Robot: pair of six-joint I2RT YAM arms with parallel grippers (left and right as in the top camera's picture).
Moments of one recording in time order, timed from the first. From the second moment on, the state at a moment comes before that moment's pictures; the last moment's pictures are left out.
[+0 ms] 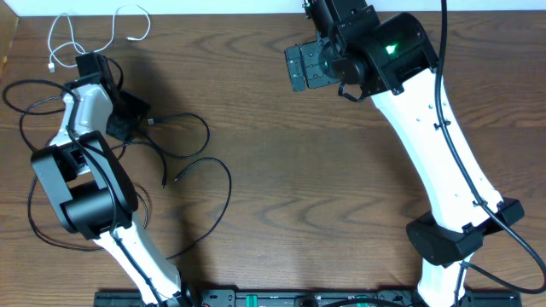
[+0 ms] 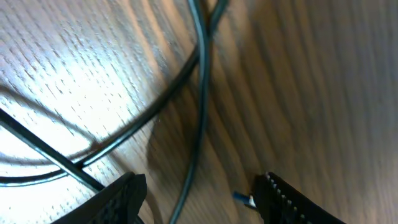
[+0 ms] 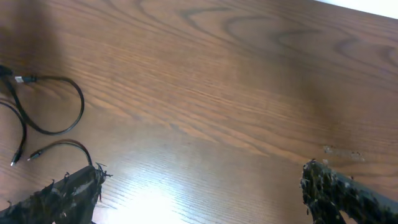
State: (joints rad) left arm 0.35 2.12 1.56 -0.79 0.04 -0.77; right arm 0.57 2.00 2.45 -1.43 0.15 0.28
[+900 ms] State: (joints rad) left arm 0.35 2.17 1.55 -0.68 0.00 -0.80; right arm 0.57 2.00 2.45 -1.43 0.15 0.28
